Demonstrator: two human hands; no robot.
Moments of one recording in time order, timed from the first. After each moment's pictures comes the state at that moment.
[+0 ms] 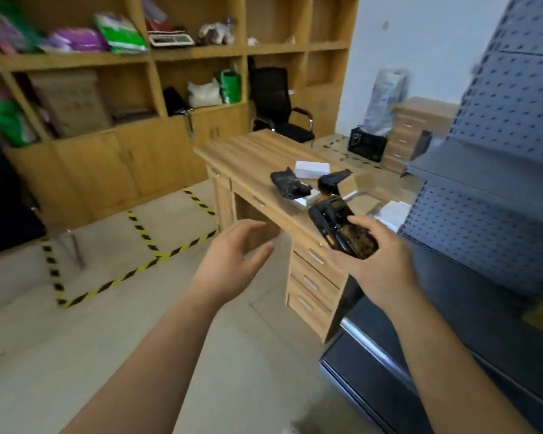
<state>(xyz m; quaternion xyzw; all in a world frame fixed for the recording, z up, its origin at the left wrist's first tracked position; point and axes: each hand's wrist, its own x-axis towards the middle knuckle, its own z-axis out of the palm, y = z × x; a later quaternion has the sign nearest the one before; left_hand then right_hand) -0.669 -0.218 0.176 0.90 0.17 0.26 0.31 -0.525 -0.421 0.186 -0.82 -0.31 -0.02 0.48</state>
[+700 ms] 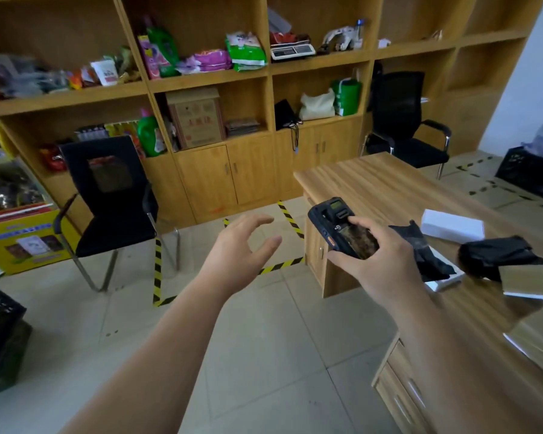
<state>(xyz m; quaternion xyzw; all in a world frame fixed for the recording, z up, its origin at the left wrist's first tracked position) -0.561 0.060 0.204 0.85 0.36 0.30 0.23 -0.358 -0.069 0.179 -0.72 -0.46 0.07 0.51</state>
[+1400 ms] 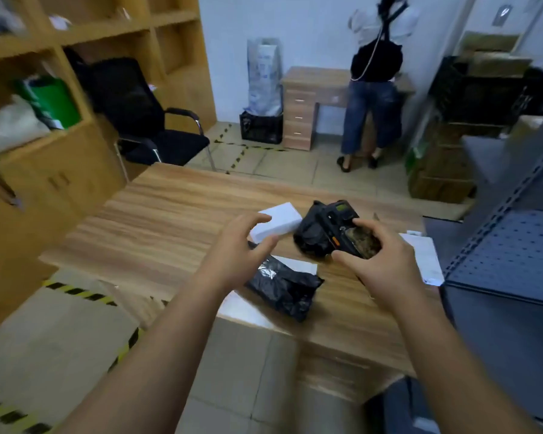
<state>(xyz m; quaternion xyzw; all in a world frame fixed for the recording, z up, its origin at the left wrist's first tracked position) -0.160 0.194 0.159 0.91 -0.05 0.12 0.39 -0.156 -0.057 0.152 -0.88 -0.01 -0.10 0.46</state>
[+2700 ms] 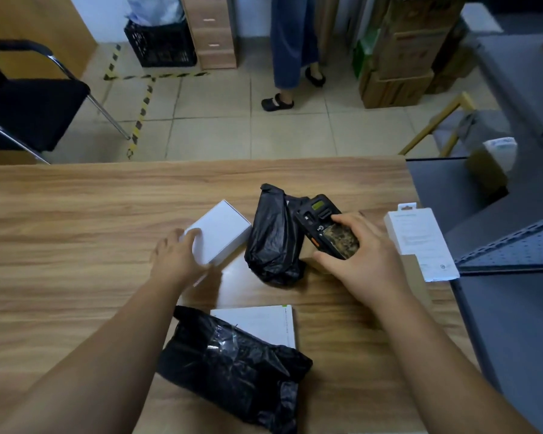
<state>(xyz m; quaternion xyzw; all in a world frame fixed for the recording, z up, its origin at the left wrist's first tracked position) 0.162 0.216 -0.056 0.98 0.03 -0.15 0.08 0.063 -0.093 0.036 -0.91 0.13 -0.06 0.38</state>
